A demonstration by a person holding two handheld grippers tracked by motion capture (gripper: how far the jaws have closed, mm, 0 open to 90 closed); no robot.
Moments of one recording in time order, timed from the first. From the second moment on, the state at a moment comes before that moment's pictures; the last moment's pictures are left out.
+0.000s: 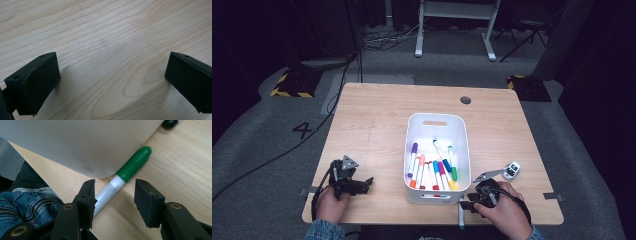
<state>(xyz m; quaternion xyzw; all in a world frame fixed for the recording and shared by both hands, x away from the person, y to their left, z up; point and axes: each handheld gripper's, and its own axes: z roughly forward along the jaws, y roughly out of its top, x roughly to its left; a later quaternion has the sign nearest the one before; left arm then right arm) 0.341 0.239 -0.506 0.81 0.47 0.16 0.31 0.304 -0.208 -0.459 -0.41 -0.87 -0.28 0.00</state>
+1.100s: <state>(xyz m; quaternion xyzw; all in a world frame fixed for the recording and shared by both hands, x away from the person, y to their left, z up) 0.341 0.239 -0.506 0.81 0.47 0.16 0.31 0.316 -0.232 -0.464 -0.46 -0.86 -0.24 -0.02</state>
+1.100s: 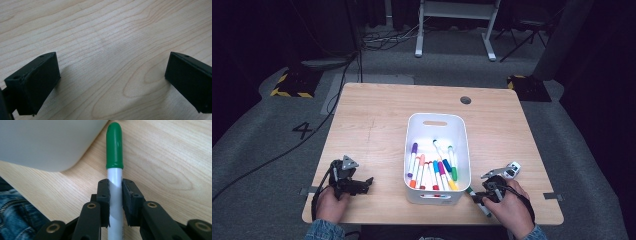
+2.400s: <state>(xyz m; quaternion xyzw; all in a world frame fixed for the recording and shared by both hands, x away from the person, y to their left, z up) 0.341 0.239 -0.506 0.81 0.47 0.16 0.31 0.321 -0.255 -0.377 -0.46 -0.81 -0.35 -0.05</state>
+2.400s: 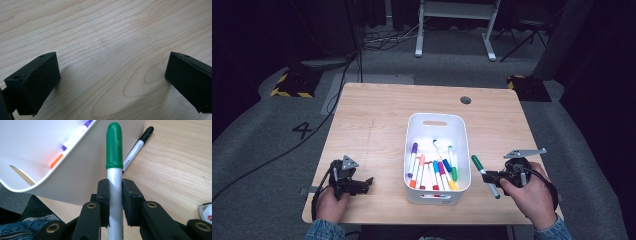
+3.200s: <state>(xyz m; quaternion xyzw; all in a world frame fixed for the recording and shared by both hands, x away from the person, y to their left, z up) 0.341 0.239 -0.506 0.81 0.47 0.16 0.31 0.324 -0.238 -0.337 -0.43 -0.81 -0.39 -0.05</state>
